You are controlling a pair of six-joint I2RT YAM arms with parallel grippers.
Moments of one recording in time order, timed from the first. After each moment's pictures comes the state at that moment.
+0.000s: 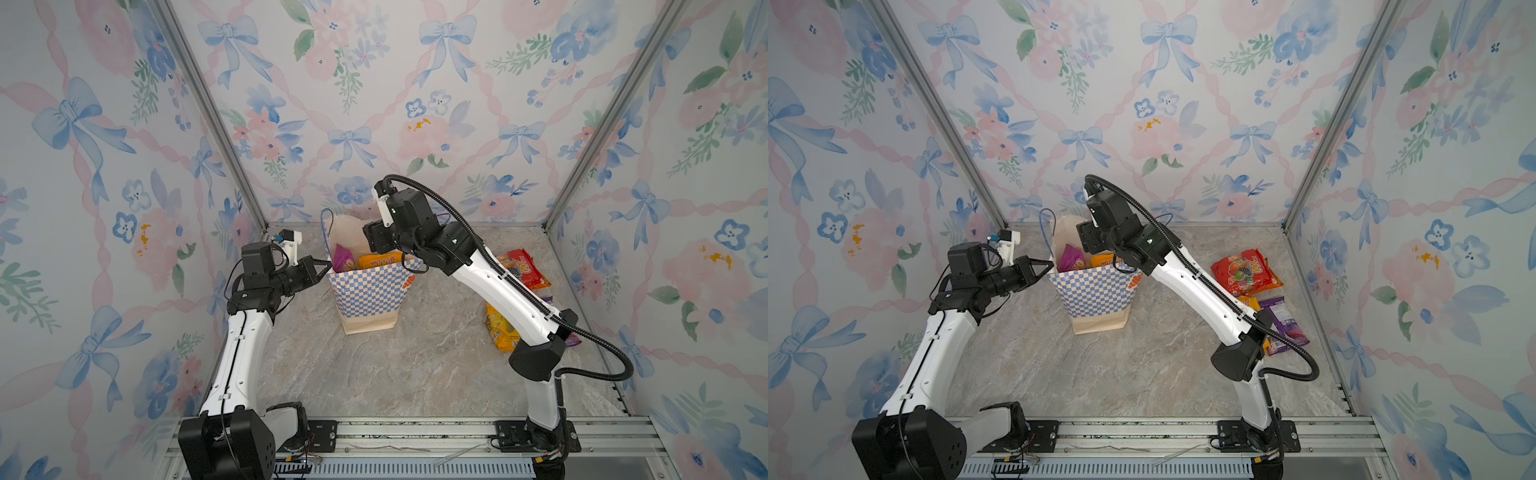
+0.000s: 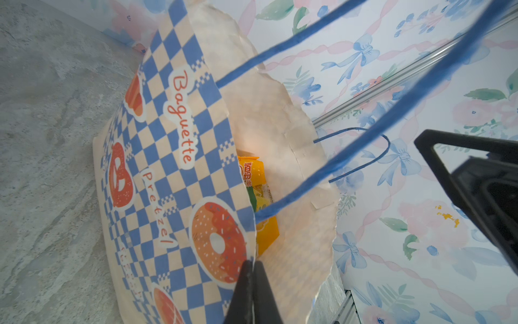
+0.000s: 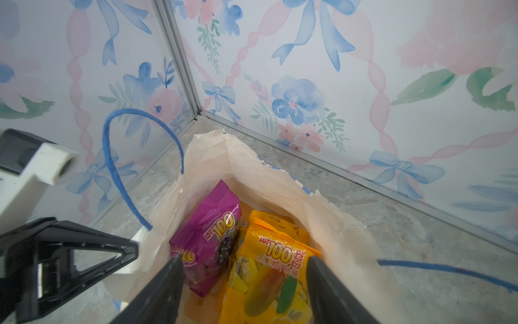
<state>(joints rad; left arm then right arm) 0.14 1.16 1.01 -0.40 0.81 -0.46 0.91 2.00 2.41 -0.88 0.28 0.20</state>
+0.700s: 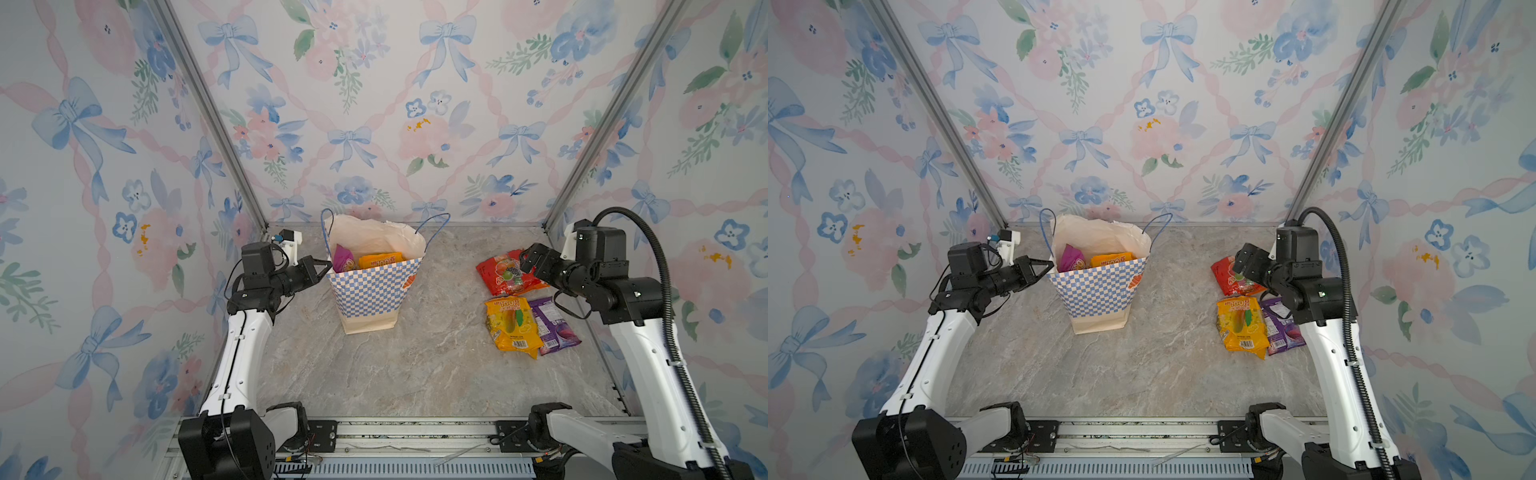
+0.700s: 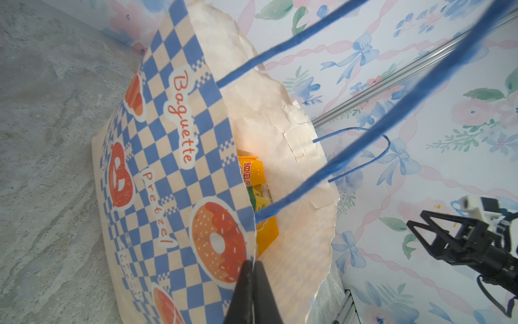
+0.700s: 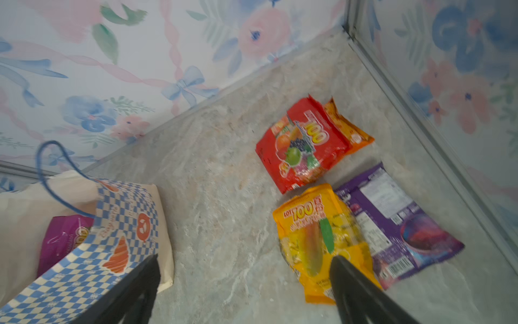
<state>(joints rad) 0.14 1.16 1.01 -0.40 0.81 -0.46 0.07 1.09 1.41 -1.06 0.01 0.52</state>
